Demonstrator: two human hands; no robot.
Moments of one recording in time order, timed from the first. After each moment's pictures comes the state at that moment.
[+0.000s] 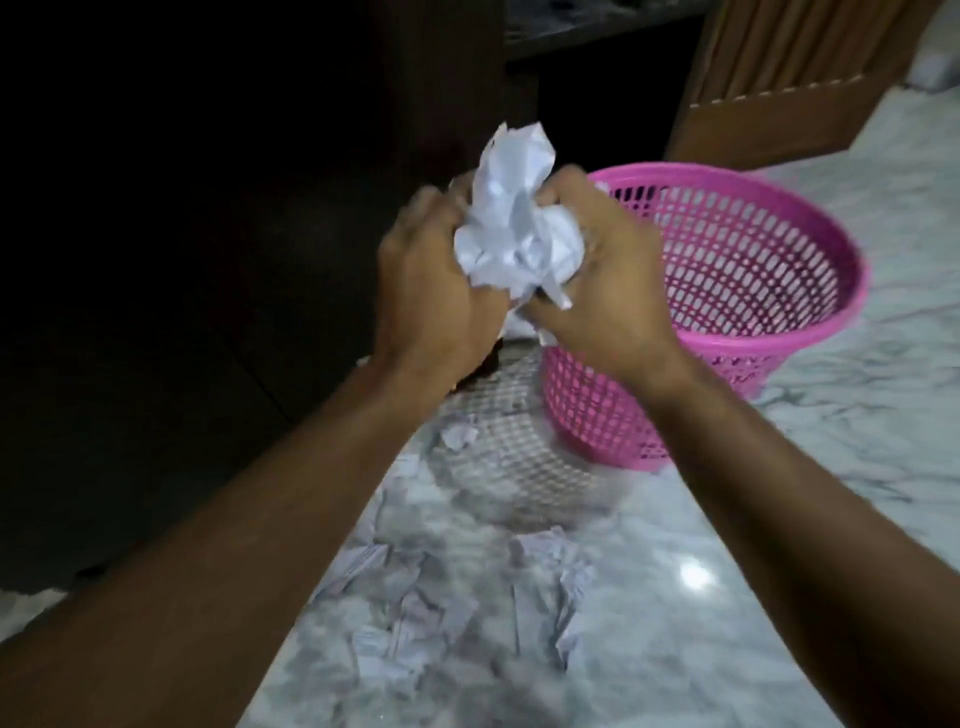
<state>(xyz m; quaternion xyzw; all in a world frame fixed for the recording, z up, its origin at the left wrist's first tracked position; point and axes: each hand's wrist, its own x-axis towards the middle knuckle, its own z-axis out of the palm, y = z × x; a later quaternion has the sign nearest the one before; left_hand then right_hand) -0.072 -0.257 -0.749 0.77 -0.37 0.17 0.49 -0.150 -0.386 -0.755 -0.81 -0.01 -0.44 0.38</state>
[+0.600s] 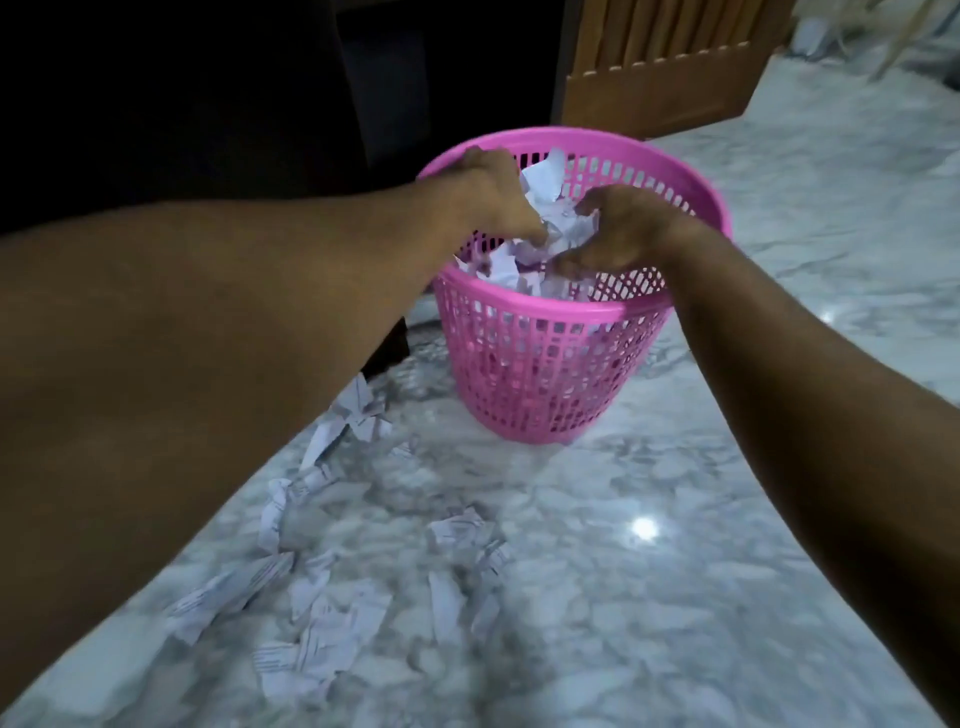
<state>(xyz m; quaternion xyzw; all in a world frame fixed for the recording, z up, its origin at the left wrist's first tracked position) -0.049 -0.457 -0.744 0.90 -0.43 -0.09 0.08 -0.181 -0.552 -0.760 -0.93 0.33 0.02 0.18</state>
